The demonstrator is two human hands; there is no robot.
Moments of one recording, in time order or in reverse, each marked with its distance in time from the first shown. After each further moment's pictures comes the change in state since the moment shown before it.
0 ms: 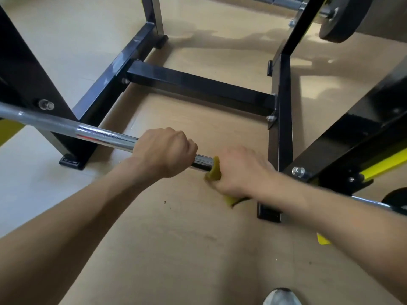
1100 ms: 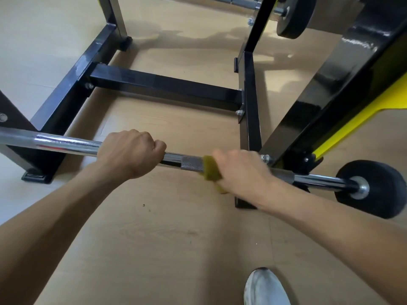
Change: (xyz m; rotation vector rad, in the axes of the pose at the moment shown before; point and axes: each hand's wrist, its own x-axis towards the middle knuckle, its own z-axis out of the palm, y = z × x) left_hand -0.004 -0.006 0.003 0.046 -0.025 -0.020; right_hand -0.044 0.040 0.012 -0.104 0.167 -0.007
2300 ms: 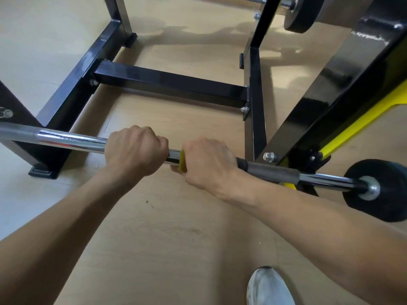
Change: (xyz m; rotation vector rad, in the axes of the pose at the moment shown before) left_hand 0.003 0.018 0.012 -0.016 0.135 -0.156; right_hand 0.039 -0.046 0.002 0.116 0.085 -0.008
